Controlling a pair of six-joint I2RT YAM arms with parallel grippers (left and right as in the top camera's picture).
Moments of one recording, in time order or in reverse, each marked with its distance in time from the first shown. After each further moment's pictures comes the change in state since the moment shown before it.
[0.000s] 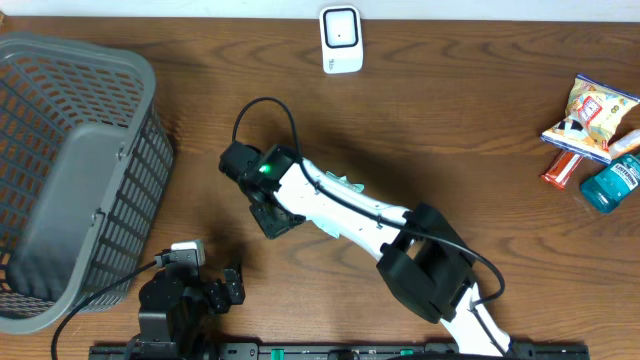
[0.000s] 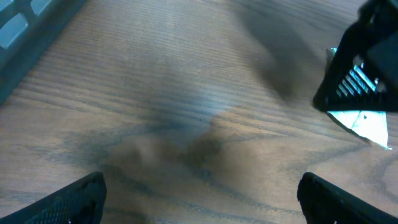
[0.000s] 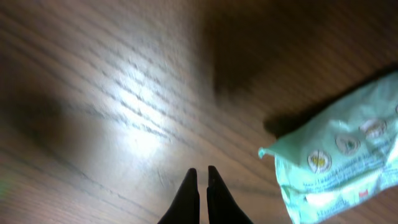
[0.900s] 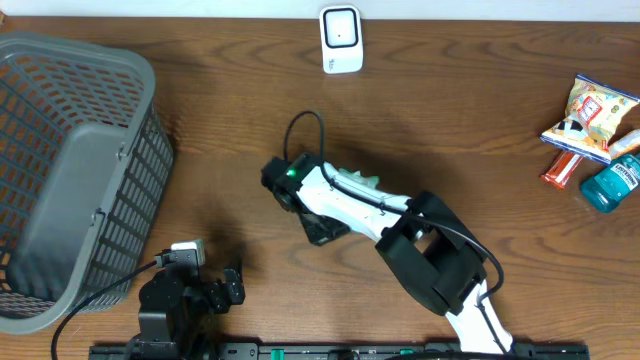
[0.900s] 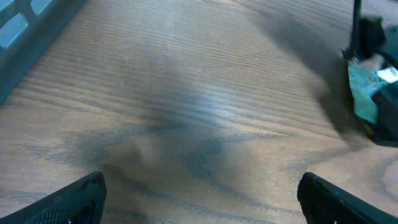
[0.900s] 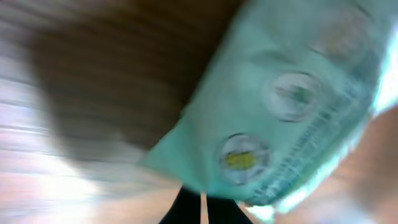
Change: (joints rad) left arm 0.000 0.000 0.000 0.000 0.000 0.000; right arm -0.078 -0.018 -0.264 -0.069 0.204 0.117
